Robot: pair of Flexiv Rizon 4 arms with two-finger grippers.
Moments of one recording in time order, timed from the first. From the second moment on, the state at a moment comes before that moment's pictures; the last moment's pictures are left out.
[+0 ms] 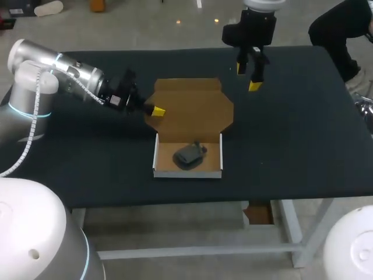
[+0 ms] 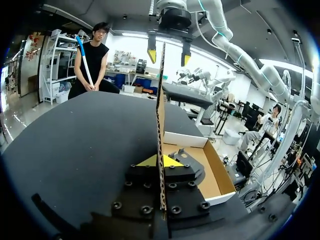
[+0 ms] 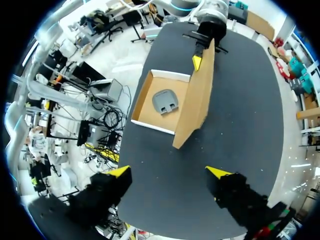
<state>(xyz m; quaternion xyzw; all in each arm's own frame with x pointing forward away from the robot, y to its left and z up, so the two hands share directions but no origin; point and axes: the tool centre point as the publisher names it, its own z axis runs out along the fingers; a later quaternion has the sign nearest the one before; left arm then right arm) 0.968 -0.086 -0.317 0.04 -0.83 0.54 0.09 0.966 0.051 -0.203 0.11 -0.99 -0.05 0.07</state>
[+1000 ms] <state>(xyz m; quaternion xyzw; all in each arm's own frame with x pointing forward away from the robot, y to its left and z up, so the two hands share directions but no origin) 0.955 -0.083 -0.308 0.01 -0.85 0.53 0.00 0.970 0.067 -0.191 0.12 -0.99 -0.05 0.06</state>
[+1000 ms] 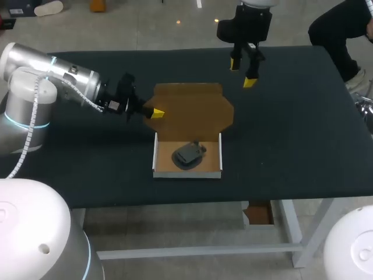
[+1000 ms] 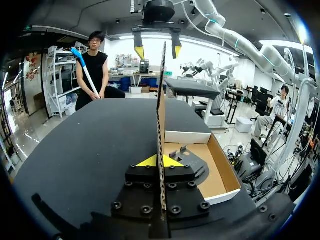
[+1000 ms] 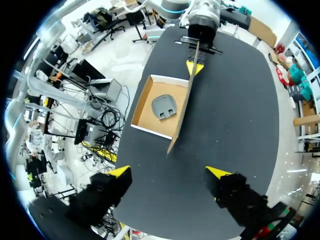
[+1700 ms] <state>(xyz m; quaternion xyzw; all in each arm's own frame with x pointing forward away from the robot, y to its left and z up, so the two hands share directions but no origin) 0.940 -0.086 -0.312 0.02 -0.85 0.52 -0.08 0.970 0.071 -0.186 0.13 -0.99 -0.05 0.05</state>
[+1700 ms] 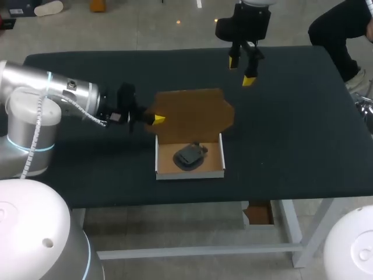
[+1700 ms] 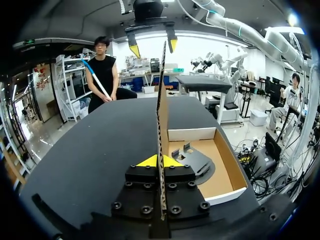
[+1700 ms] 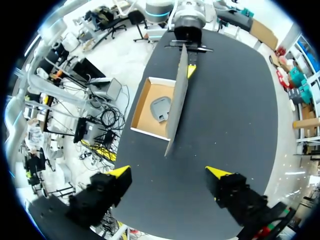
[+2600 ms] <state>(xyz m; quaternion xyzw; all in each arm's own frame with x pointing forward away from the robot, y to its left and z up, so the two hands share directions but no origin) 0.935 -0.084 -0.313 0.03 -0.85 0.52 -0.09 0.988 0.103 -0.169 0.10 -0.99 -0.05 0.00</state>
